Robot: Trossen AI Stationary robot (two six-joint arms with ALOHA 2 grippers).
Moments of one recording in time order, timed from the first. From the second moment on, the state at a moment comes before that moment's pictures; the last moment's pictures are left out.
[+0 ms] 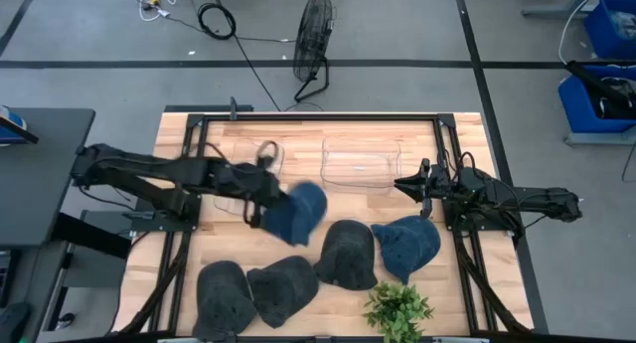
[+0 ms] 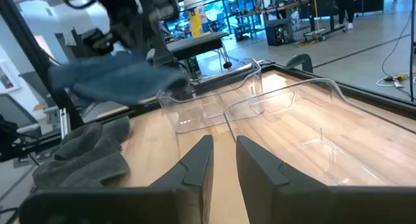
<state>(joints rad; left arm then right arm) -0.11 1.19 1.03 -0.50 -0.19 0.08 -0.09 0.07 0.02 0.02 0.06 0.28</state>
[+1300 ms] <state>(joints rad) 0.17 1.21 0.89 -1.04 -0.18 0.04 -0.09 0.07 0.02 0.01 0.06 0.28</state>
